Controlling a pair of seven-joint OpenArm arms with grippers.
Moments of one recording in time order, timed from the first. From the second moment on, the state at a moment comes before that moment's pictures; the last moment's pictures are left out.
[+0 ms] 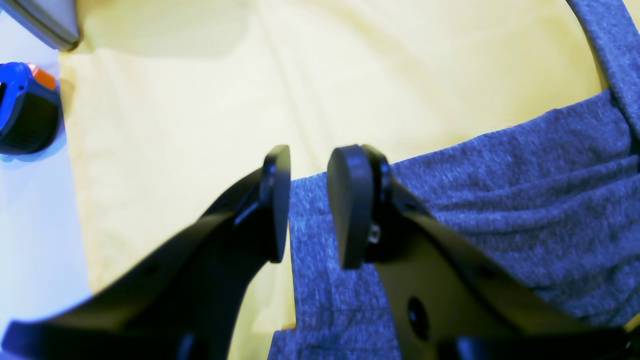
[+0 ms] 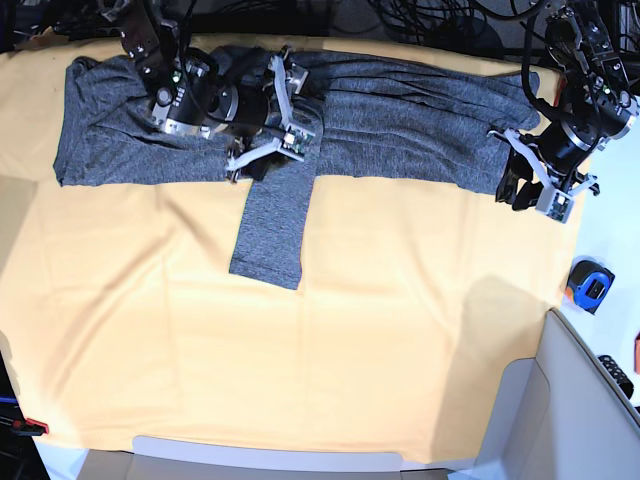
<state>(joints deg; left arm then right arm) 15.3 -17.4 -28.4 111.9 -31.1 -39.4 54.9 -7.3 15.9 -21.6 117.2 20.2 38.1 -63.6</state>
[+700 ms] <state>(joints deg) 15.0 -17.3 -28.4 110.6 -31.0 -39.4 55.0 8.9 -7.9 22.2 83.3 20.9 31.1 -61.2</state>
